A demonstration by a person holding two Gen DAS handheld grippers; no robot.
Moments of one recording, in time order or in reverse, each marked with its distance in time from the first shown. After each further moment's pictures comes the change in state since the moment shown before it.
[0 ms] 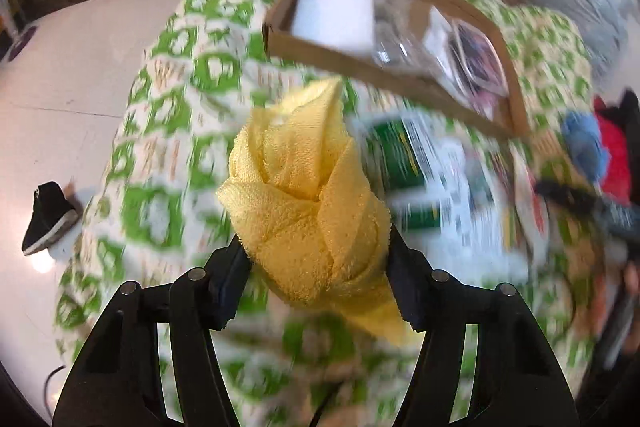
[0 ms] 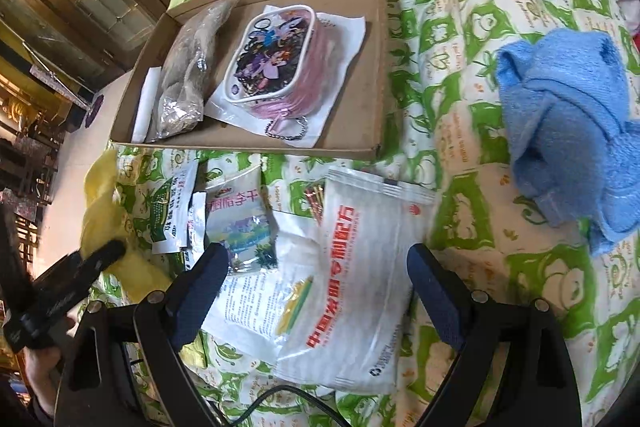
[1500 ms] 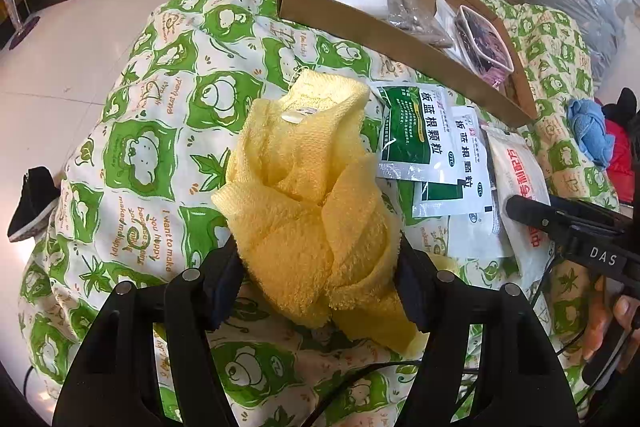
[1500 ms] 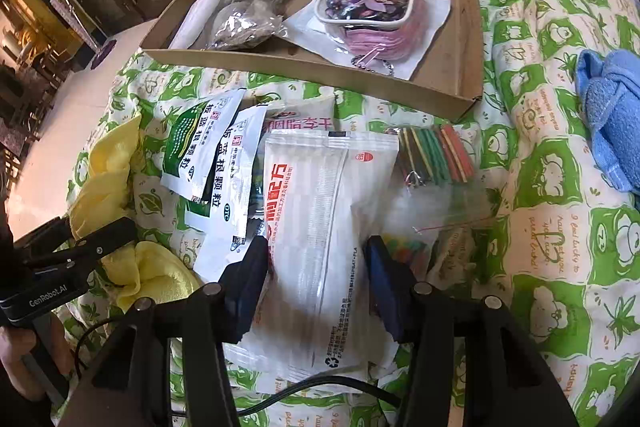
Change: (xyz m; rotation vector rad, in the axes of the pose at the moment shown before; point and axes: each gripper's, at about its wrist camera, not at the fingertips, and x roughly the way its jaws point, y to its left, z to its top) left arm 0.026 0.002 -0.033 -0.042 -0.063 -0.016; right arm 0.019 0.044 -0.049 -0.193 0.010 -0.049
